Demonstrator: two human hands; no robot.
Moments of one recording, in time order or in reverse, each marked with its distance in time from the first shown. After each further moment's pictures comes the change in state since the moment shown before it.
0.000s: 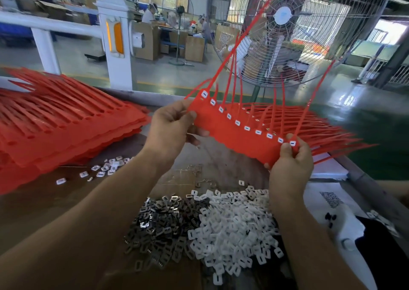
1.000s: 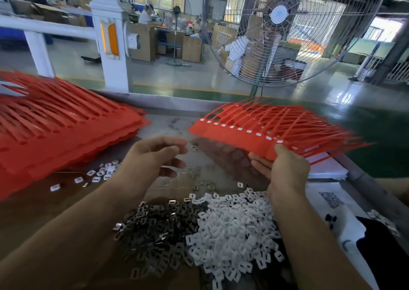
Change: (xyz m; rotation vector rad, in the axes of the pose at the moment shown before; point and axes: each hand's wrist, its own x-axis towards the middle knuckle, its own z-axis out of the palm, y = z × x) left_hand -0.035 -0.024 -0.044 0.078 -0.059 -0.240; right_hand 0.000 -0.012 0.007 0.200 -0.089 0.353
